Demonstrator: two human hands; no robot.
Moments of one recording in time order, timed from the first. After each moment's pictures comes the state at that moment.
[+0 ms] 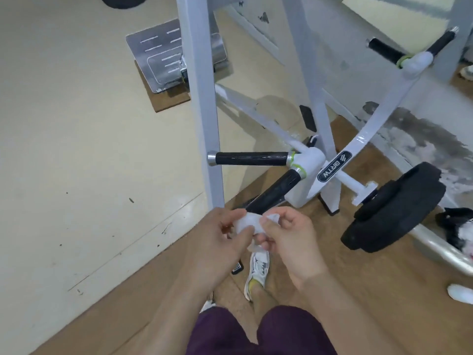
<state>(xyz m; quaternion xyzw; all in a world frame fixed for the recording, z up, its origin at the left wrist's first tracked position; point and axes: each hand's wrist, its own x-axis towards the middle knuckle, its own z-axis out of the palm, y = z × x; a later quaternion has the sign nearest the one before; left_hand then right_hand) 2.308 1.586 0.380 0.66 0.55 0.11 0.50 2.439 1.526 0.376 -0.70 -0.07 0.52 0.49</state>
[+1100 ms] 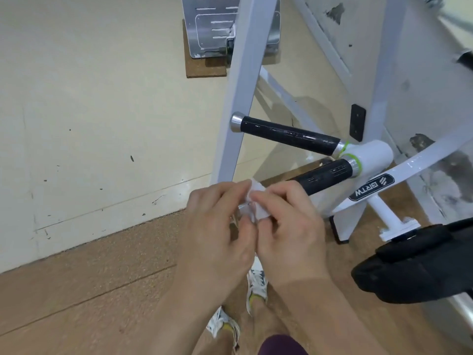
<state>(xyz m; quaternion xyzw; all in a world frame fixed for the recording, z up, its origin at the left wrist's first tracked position) 2.317 1.549 0.308 0.70 0.59 0.27 0.31 2.431 1.538 0.305 -0.70 -0.60 0.14 0.36</state>
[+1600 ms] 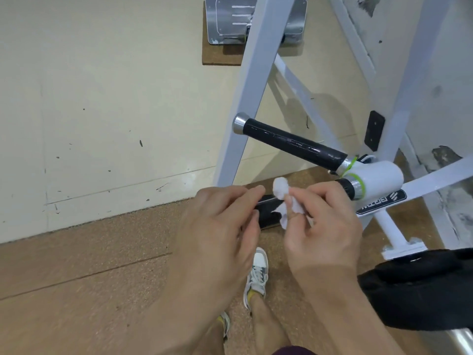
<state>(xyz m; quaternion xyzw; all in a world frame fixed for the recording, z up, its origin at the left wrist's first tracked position) 2.344 1.566 0.318 0.73 0.60 0.22 0.23 2.489 1.556 0.294 -0.71 -0.61 0.11 0.34</state>
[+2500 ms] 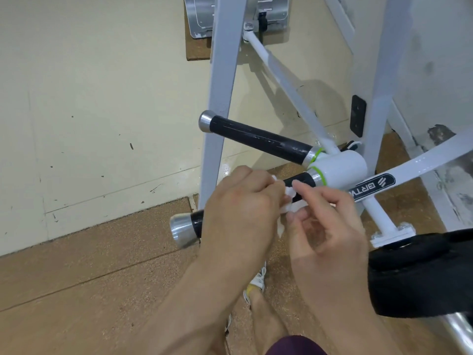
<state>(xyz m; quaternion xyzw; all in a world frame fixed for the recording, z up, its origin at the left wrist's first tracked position) 2.428 1.594 0.312 0.82 0.53 0.18 0.13 2.535 1.536 0.306 -0.72 -0.53 0.22 0.38</state>
